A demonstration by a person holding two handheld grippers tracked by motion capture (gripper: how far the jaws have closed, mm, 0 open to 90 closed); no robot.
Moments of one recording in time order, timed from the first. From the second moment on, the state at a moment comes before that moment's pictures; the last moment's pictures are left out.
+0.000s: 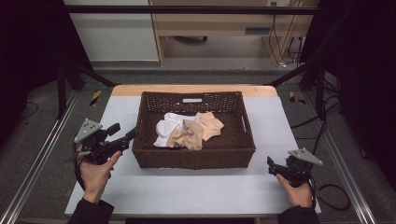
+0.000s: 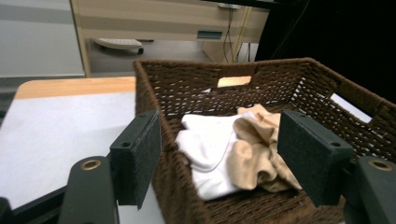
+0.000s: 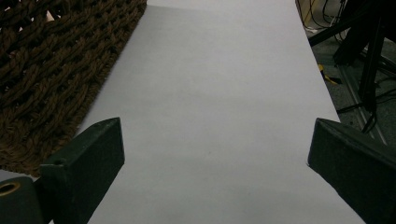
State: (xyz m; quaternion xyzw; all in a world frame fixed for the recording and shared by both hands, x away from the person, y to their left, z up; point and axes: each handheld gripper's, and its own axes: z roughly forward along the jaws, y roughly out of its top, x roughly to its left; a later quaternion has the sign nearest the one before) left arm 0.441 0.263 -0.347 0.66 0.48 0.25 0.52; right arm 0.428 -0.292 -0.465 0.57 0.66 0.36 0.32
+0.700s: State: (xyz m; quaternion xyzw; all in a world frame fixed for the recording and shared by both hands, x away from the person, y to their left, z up) left arm 0.479 0.196 -0.330 0.68 0.45 0.26 0.52; right arm 0.430 -0.291 -0.464 0.57 0.66 0.36 0.32
